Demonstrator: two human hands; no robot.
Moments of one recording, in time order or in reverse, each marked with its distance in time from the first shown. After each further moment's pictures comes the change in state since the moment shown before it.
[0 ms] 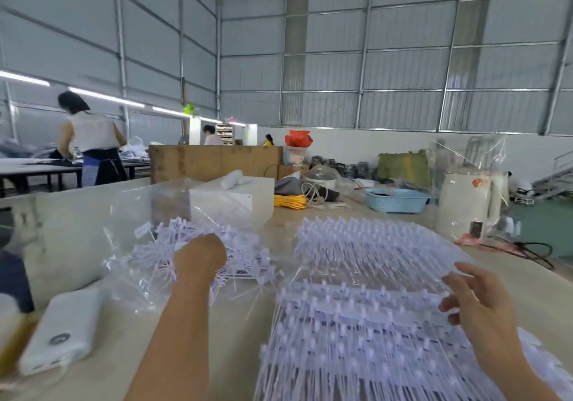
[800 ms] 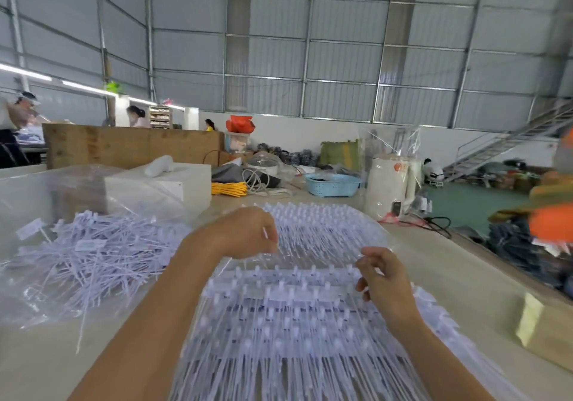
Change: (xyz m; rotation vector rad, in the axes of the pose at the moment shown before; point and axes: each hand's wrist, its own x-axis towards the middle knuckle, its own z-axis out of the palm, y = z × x) left_hand -0.072 0.129 -0.021 -0.188 -0.197 0.809; right_hand -0.006 -0.001 -0.002 -0.133 -0.133 0.023
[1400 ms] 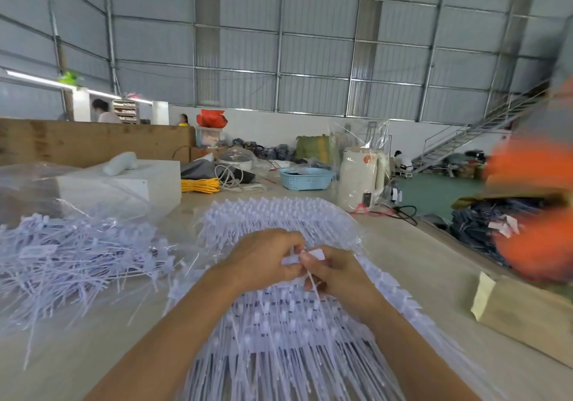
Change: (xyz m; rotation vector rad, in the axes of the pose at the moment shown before) left_hand 0.026 0.033 0.074 0.140 0.235 0.403; right_hand -0.014 -0.026 0.001 0.061 -0.416 0.075
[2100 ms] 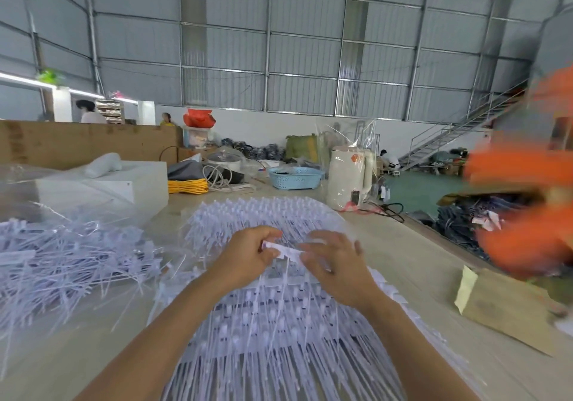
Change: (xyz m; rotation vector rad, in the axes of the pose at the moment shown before) left_hand 0.003 -0.011 0.020 -0.501 0.154 -0.273; right_hand 0.005 0.009 -0.026 -0.995 0.169 -0.236
